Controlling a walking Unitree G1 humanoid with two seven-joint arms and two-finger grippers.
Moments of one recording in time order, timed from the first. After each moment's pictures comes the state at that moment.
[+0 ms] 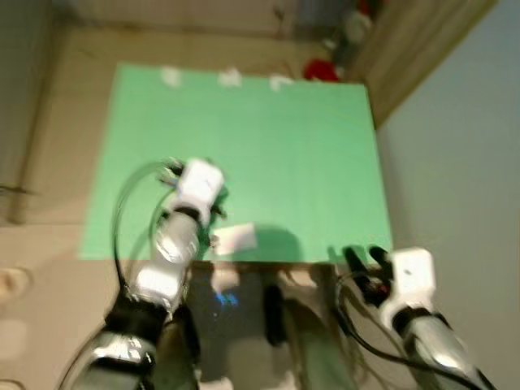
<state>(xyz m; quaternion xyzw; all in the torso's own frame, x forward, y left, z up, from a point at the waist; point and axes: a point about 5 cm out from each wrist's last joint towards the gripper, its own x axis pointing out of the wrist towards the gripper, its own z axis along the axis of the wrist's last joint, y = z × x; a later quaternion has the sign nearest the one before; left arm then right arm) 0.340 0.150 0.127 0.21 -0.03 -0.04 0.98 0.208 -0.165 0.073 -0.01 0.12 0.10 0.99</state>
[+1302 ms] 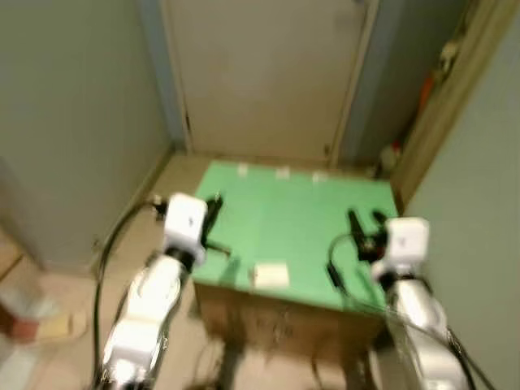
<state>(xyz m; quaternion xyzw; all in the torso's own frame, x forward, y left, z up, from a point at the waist) 0.263 0.144 0.107 0.07 -0.01 -0.14 0.99 0.244 -0.173 0.074 0.00 0.01 0.03 1.00</state>
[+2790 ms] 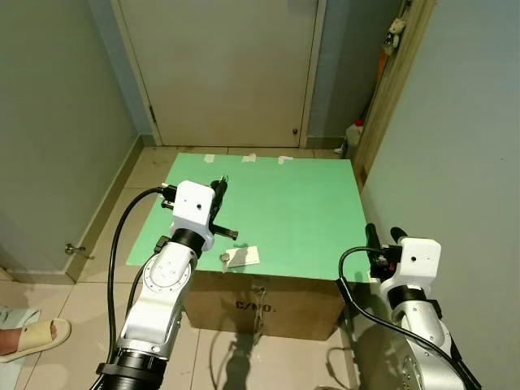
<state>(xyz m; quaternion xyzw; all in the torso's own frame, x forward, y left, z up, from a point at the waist) 0.288 0.129 0.118 0.07 -0.03 -0.13 0.99 0.237 -0.184 0.059 -0.01 0.03 -0.04 1.00</state>
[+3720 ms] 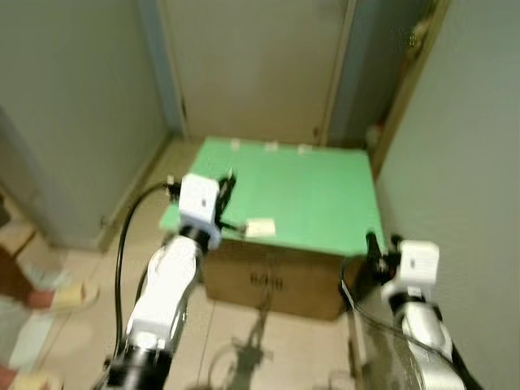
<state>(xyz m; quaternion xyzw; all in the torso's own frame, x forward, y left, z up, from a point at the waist) 0.292 0.118 0.123 0.04 -0.05 -0.16 0.99 0.234 -0.188 0.050 -0.02 0.05 -0.04 1.00</state>
